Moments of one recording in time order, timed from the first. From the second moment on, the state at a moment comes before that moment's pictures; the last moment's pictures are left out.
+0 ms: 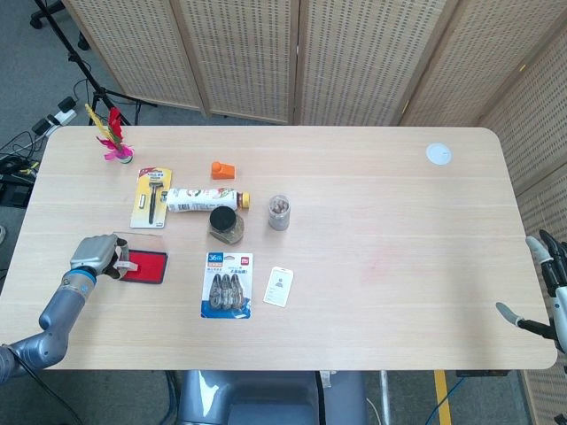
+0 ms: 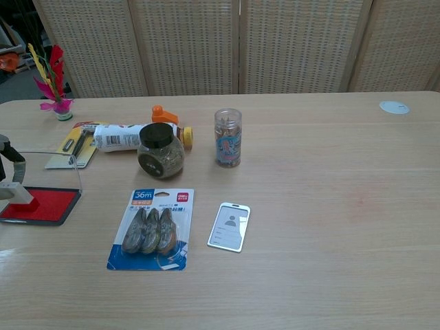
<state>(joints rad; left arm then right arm) -0.71 -1.31 -0.02 -1.39 0.64 0.72 0.30 0.06 -1.03 0.10 -1.53 -1.57 1.61 0.34</state>
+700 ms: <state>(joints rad) -0.68 -1.12 0.00 -1.43 0.64 0.66 0.24 0.07 -1.03 0.10 -1.54 -1.57 1.61 0.33</state>
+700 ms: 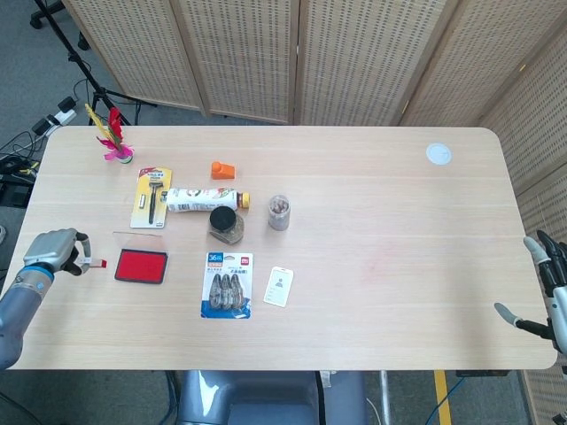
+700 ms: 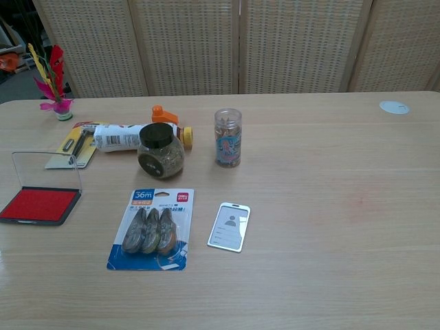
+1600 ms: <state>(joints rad) -0.65 -1.26 0.00 -1.18 0.72 0.53 0.11 0.07 -1.04 0.10 -1.54 -1.57 1.60 0.32</state>
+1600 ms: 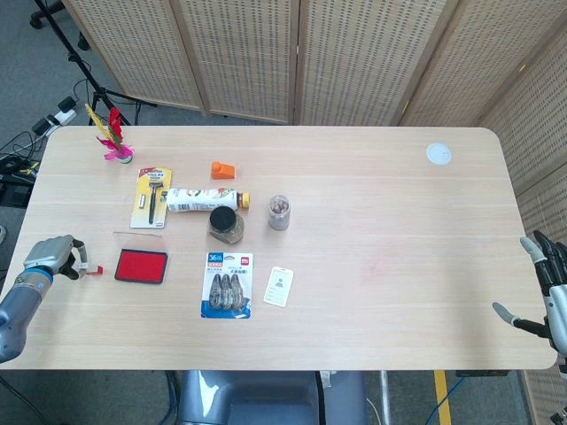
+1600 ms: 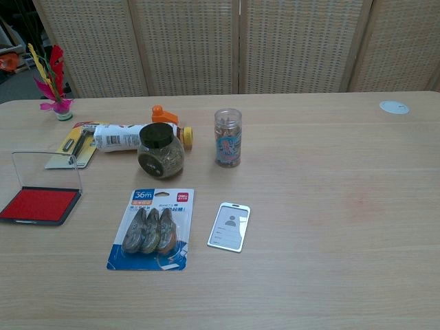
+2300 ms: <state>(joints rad) -0.66 -1.26 0.02 -1.18 0.71 0.53 0.13 0.07 -1.03 0.10 -1.54 -1.57 1.60 0.32</state>
